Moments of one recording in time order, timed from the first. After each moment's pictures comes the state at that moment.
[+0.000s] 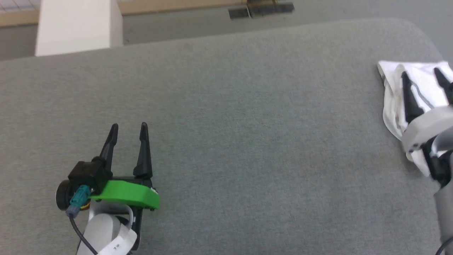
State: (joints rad) left arm -0.18 0.08 -0.02 0.13 -0.21 -0.08 -0.26; right arm -0.50 -0.29 -0.10 0.41 0.07 0.13 -0.01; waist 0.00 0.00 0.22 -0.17
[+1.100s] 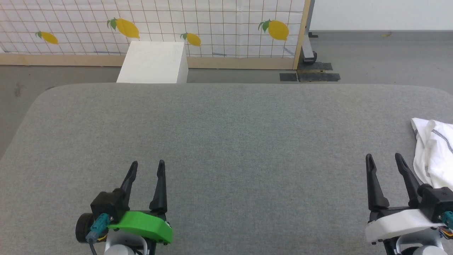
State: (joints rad) left arm -0.04 0.06 -0.07 0.17 -0.22 -0.08 -0.26; right arm 0.04 -0.05 -0.11 0.01 0.10 0.13 -0.16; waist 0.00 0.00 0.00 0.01
